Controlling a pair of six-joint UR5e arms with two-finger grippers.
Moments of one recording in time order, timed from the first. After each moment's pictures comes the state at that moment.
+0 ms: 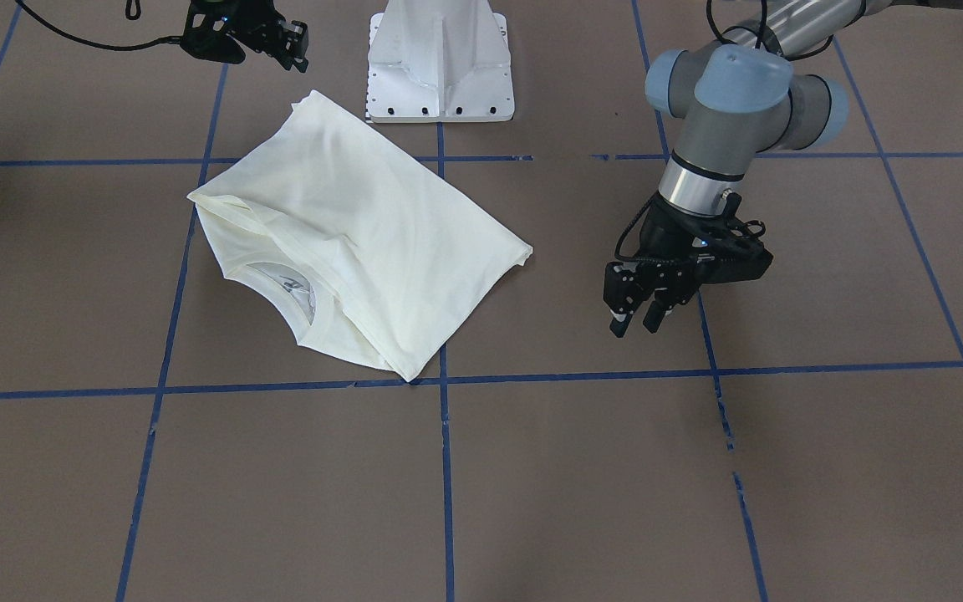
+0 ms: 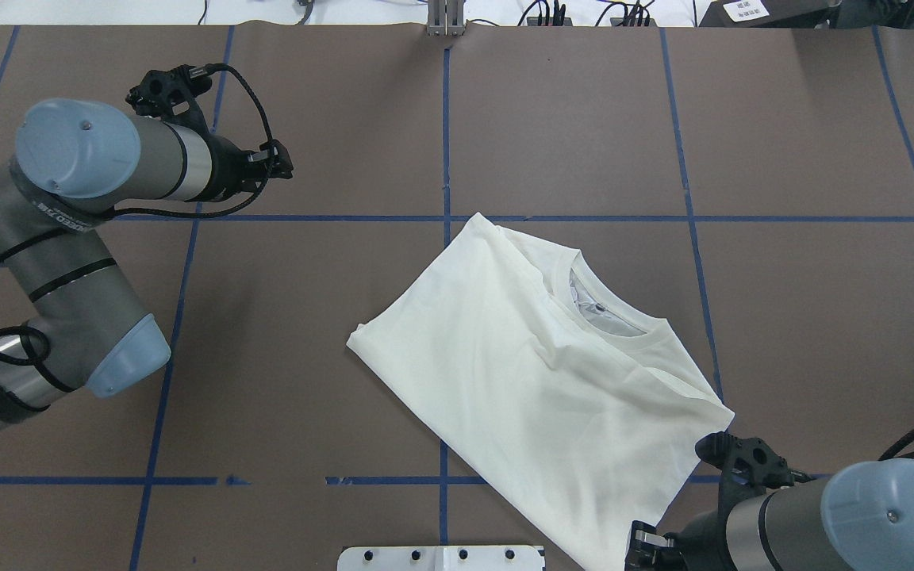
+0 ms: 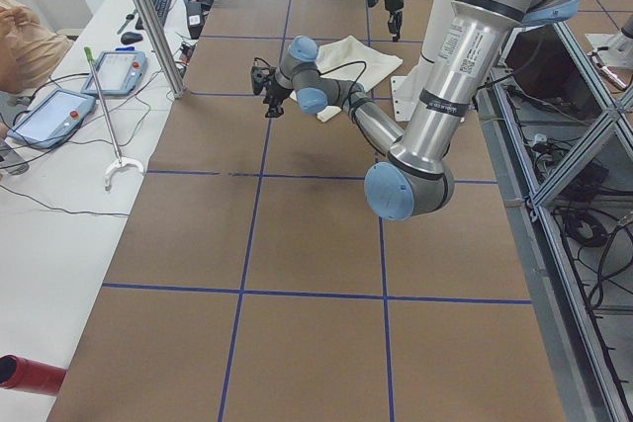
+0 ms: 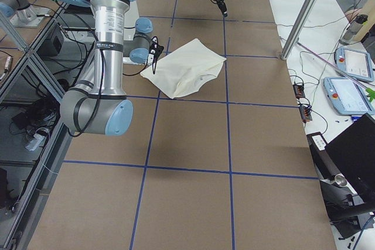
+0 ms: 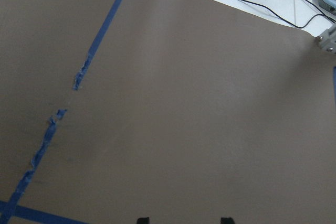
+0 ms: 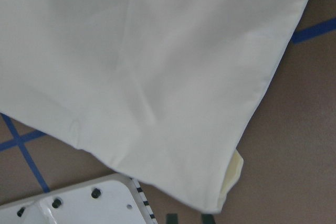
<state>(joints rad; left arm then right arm) -0.73 -1.99 -1.78 -2.04 -1.77 -1.48 0.10 -1.68 2.32 -1.17 1.83 1.91</state>
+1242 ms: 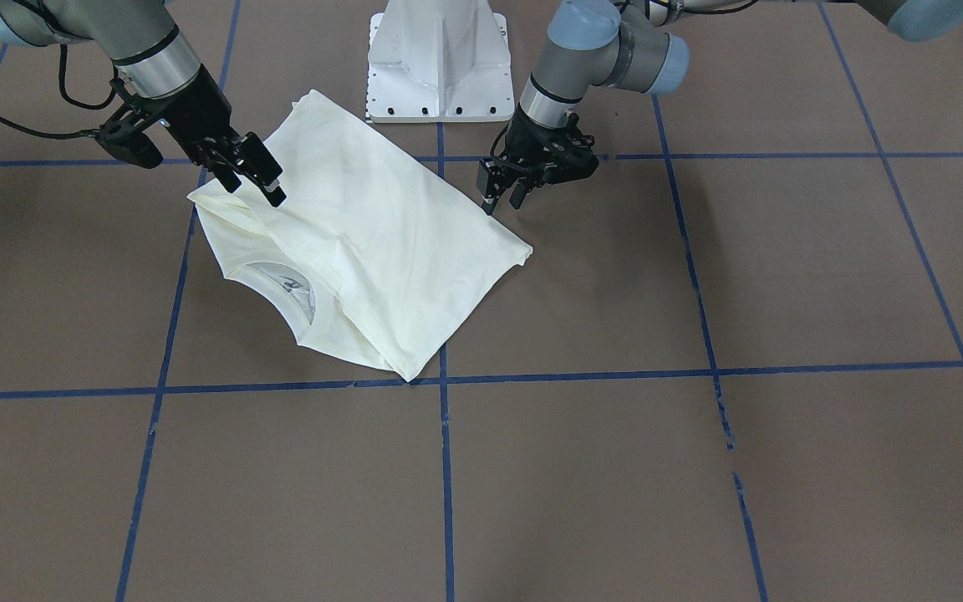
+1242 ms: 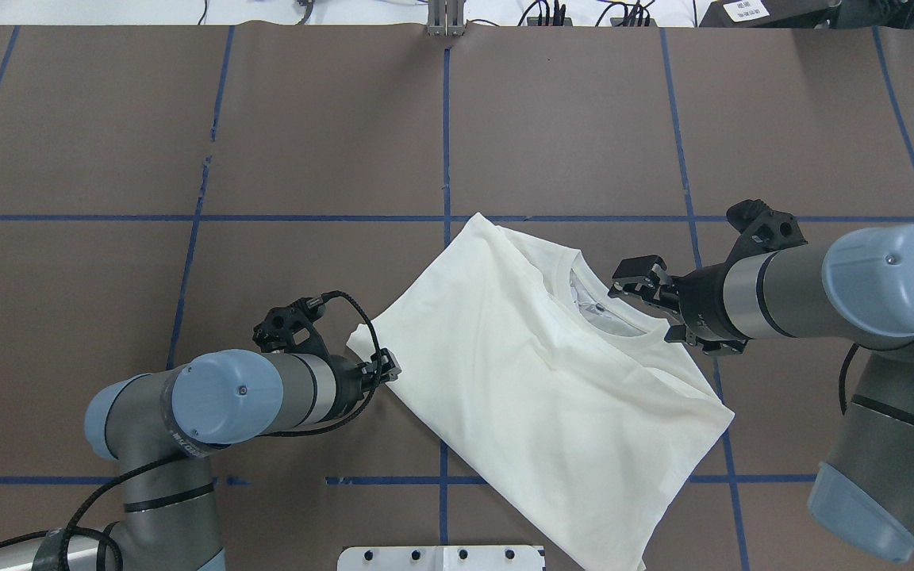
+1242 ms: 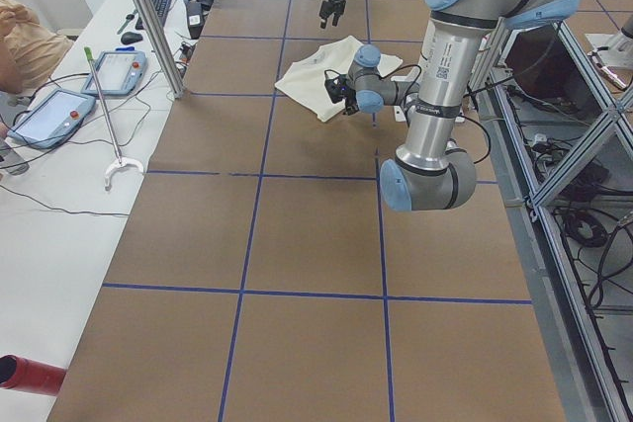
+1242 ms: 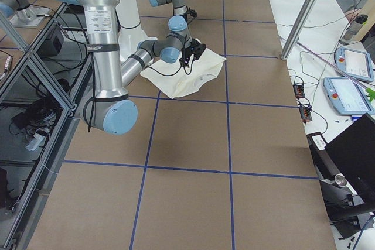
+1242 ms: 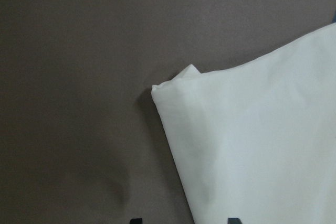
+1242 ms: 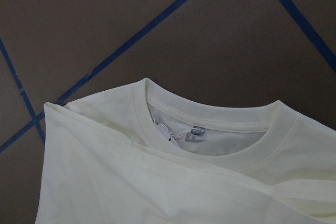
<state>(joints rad) -0.31 -1.99 -1.78 -2.04 -1.60 -1.87 0.57 -1.46 2.12 -1.18 1.84 1.84</state>
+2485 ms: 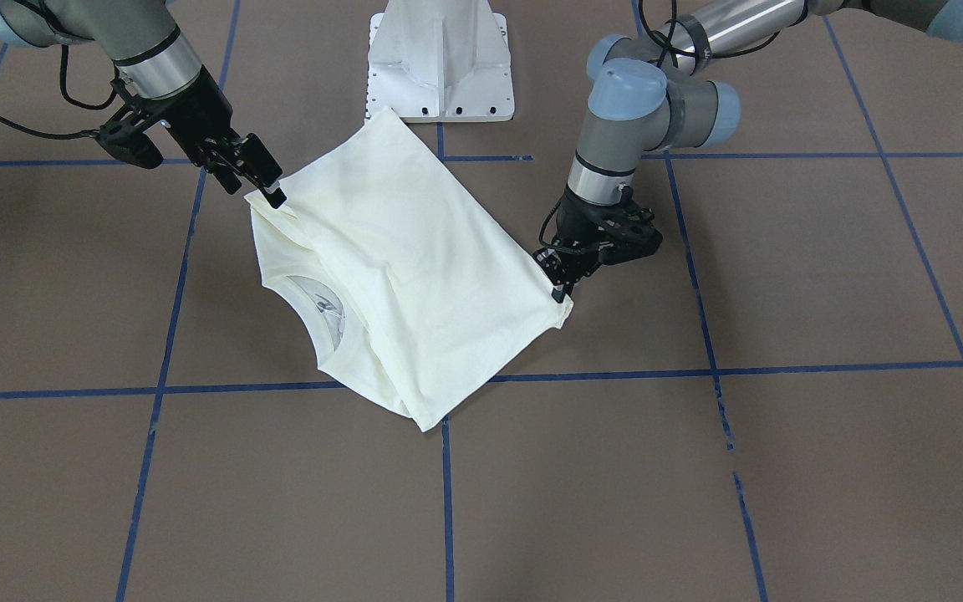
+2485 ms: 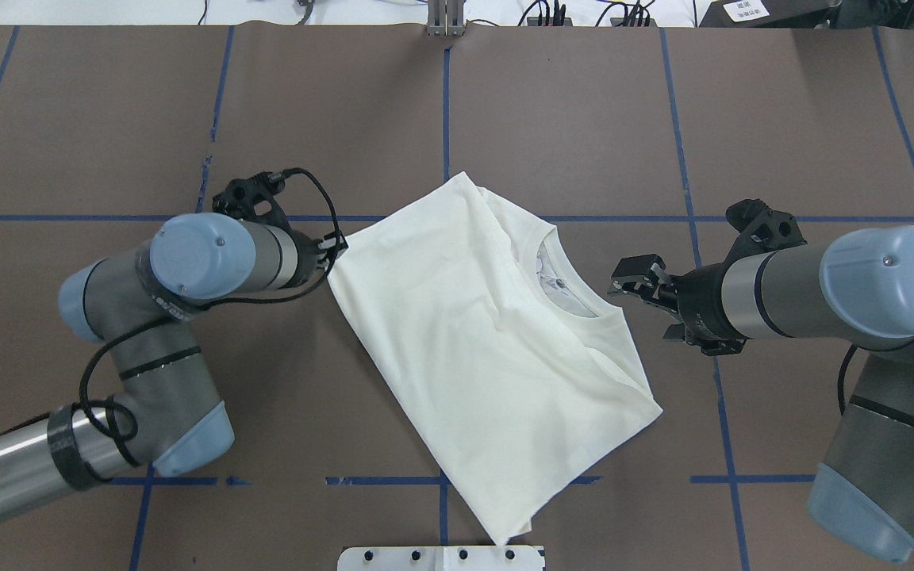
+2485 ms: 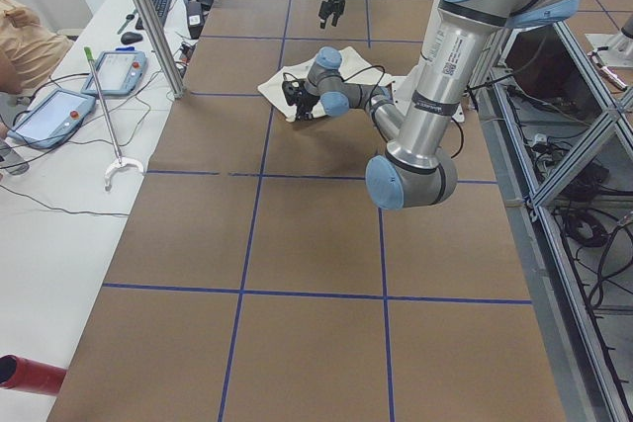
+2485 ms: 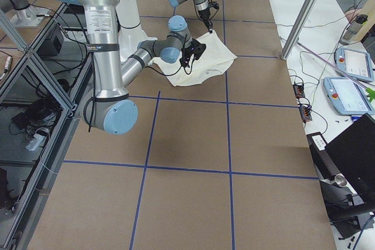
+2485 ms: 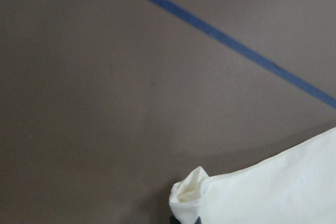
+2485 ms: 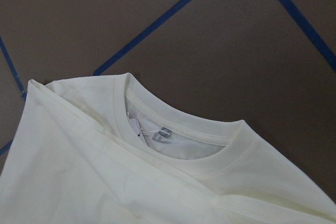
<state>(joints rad) -0.57 -2.07 -1.63 -2.01 -1.62 -1.63 0.57 -1.46 2.11 -1.18 1.83 1.84</state>
